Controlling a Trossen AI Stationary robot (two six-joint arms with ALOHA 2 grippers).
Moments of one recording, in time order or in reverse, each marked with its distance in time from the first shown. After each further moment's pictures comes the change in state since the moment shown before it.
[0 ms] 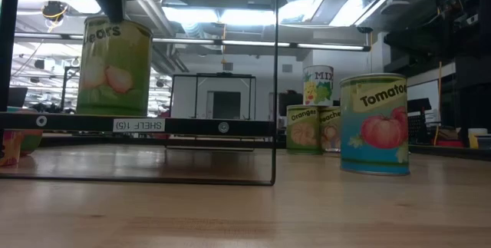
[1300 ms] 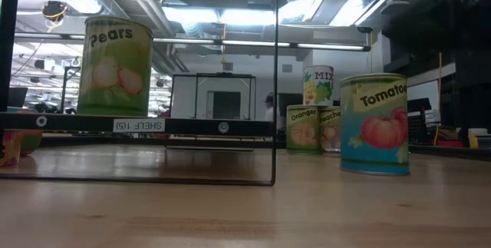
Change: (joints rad) left arm -0.006 -0.457 -0.004 0.003 -0.253 0.369; right arm 0.000 0.000 0.000 0.114 -0.008 0.157
